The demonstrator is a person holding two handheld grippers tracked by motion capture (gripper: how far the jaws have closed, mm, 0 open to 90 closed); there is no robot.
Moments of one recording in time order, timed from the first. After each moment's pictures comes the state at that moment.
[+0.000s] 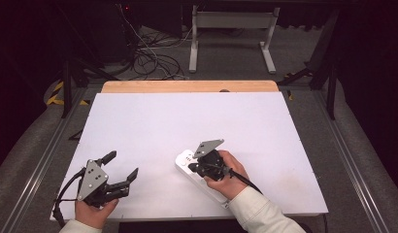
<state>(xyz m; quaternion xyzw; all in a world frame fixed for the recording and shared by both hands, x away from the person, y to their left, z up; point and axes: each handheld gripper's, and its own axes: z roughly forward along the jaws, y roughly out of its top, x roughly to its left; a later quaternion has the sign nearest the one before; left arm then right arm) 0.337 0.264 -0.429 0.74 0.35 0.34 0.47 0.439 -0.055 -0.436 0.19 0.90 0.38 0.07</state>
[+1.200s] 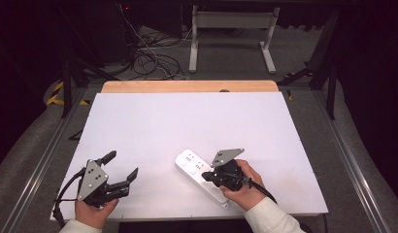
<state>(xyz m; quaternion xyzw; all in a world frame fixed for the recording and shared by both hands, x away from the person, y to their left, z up) 0.336 0.263 -0.429 0.73 0.35 0.35 0.47 0.416 -0.096 -0.443 0.21 0.90 0.37 0.06</state>
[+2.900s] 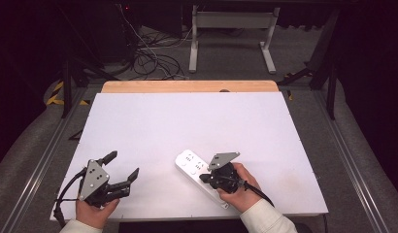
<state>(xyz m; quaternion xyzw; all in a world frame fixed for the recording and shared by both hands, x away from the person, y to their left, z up) 0.337 0.262 -0.430 0.74 0.35 0.34 0.47 0.416 -0.089 -0.461 0.21 0.90 0.37 0.07</state>
